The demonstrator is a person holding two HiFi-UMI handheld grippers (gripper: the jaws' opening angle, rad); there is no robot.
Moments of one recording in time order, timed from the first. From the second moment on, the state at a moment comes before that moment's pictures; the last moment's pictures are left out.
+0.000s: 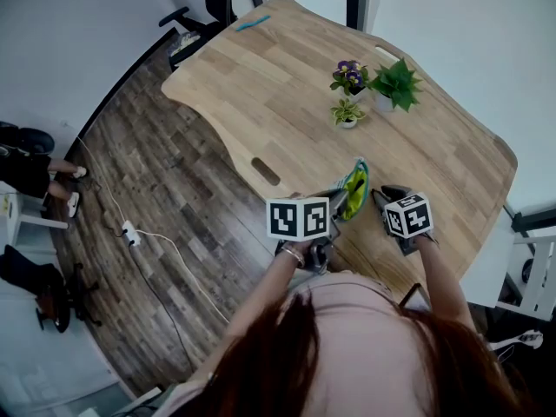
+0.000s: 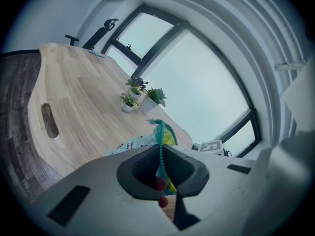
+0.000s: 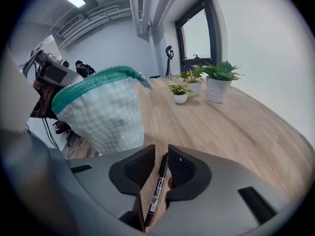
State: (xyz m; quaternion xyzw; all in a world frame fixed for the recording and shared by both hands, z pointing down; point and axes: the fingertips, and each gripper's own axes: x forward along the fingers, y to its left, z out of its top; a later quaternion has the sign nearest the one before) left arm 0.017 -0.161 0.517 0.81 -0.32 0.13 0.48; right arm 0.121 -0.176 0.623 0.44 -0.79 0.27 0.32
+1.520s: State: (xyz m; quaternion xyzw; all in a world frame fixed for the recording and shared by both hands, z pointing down) left arm 0.009 -0.160 0.523 0.80 -0.33 0.13 0.48; right arm 0.126 -0.170 0.671 0.44 -0.73 0.35 0.39
